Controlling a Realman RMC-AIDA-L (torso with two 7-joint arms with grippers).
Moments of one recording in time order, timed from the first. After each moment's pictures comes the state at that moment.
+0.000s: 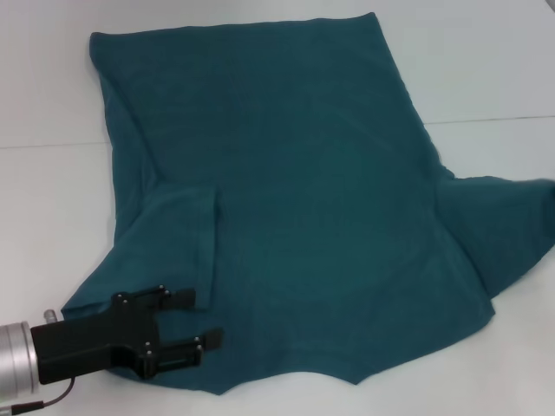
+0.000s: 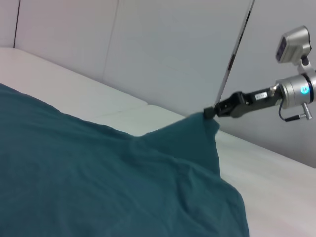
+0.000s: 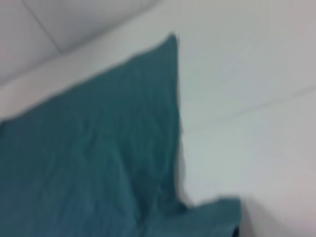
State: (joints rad) left arm -0.42 -2.16 0.70 0.71 2.01 1.55 -1.33; right arm 0.45 1.98 -0.49 -0.78 -2.13 -1.11 2.09
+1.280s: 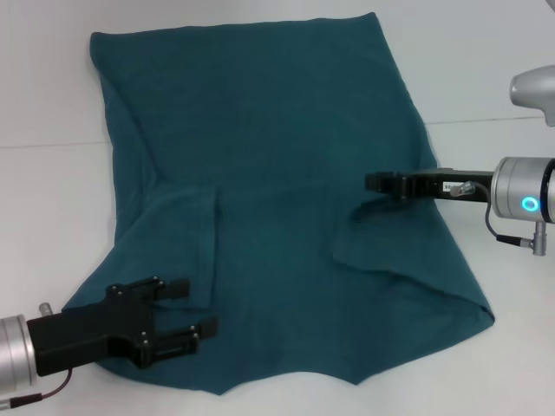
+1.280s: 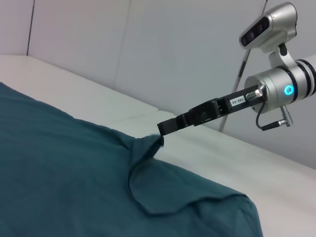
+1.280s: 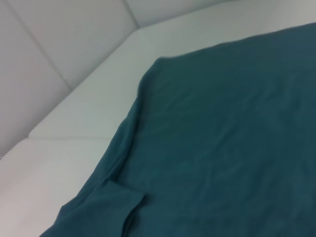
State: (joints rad) left arm -0.42 -2.16 0.69 0.71 2.00 1.53 -1.33; right arm 0.66 2.08 -0.76 -0.68 -2.07 -1.07 1.98
